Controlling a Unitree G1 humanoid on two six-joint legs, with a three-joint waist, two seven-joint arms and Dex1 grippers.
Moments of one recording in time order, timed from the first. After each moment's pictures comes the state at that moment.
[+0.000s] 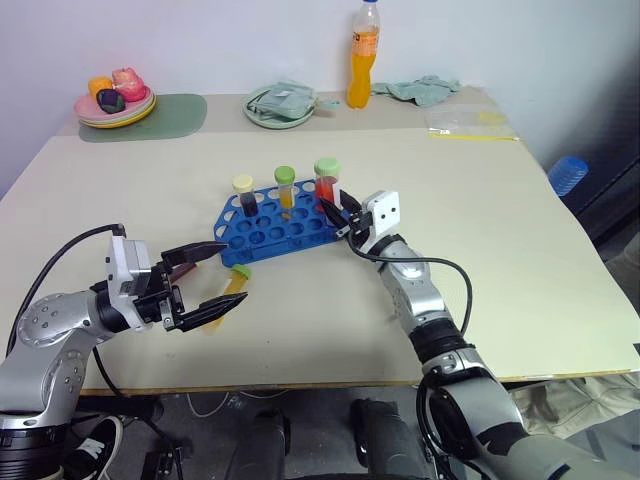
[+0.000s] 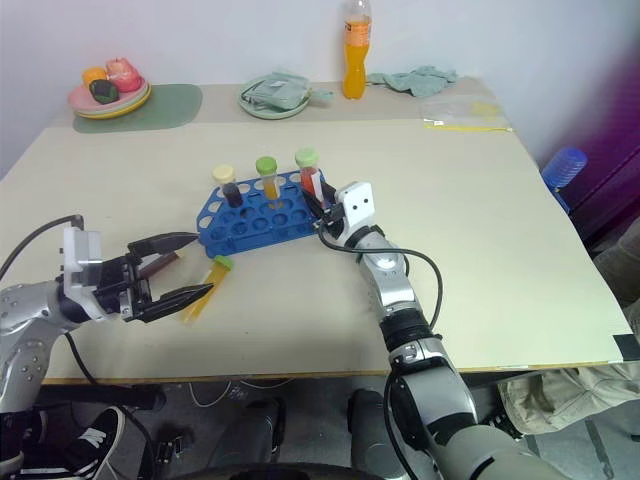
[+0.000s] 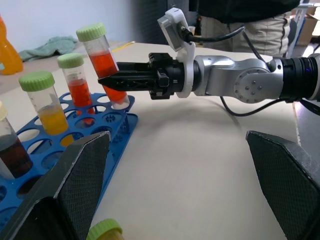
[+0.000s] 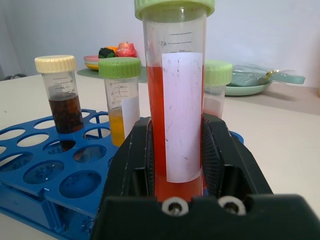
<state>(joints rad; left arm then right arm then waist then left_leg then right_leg) -0.01 0.72 0.29 -0.28 -0.67 0.21 -1.14 -0.65 -0.04 0.06 0.60 0.12 -0.25 0.45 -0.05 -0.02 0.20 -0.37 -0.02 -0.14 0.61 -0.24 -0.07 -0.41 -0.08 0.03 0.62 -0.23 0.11</state>
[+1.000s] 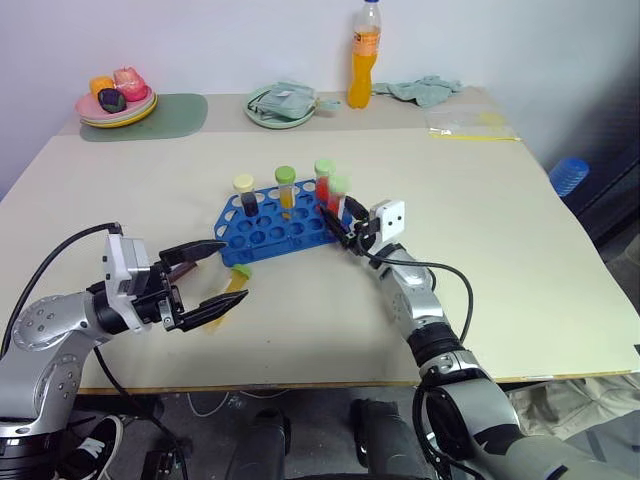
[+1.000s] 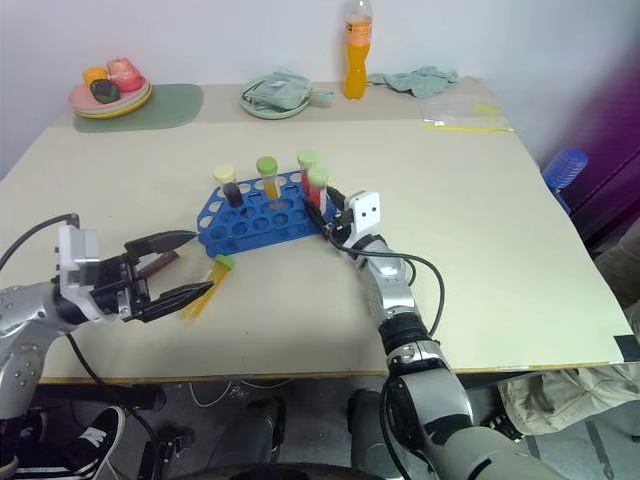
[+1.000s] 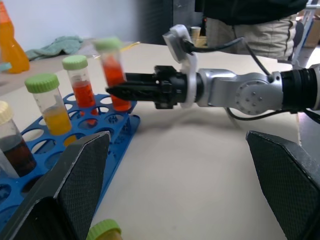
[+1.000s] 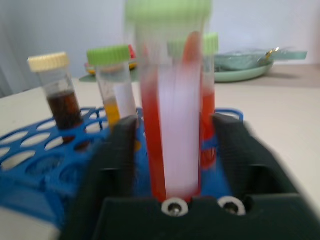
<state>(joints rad) 0.02 0.73 0.32 -0.35 -0.69 0.26 -1.09 -0.63 -0.02 0.01 0.69 0.18 -0.29 0.53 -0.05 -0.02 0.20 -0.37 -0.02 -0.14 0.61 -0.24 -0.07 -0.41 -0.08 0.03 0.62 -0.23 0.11</state>
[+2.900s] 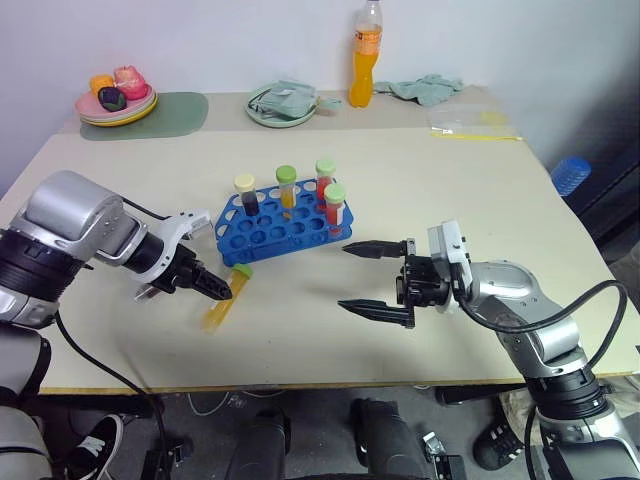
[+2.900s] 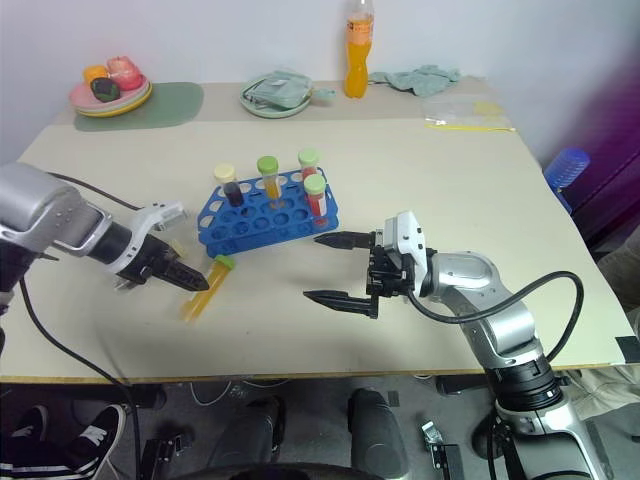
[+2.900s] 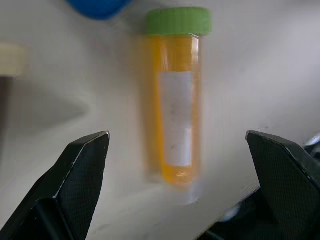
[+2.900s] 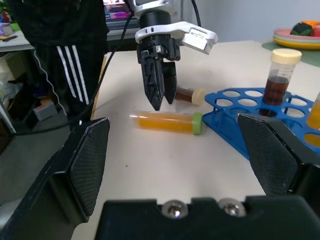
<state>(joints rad) -1.01 1.03 -0.58 0.20 -0.72 1.56 -0.92 -0.33 -0.57 0.11 -0.28 0.55 0.34 1.09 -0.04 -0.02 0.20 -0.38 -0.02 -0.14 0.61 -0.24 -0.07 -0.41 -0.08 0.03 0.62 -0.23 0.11</state>
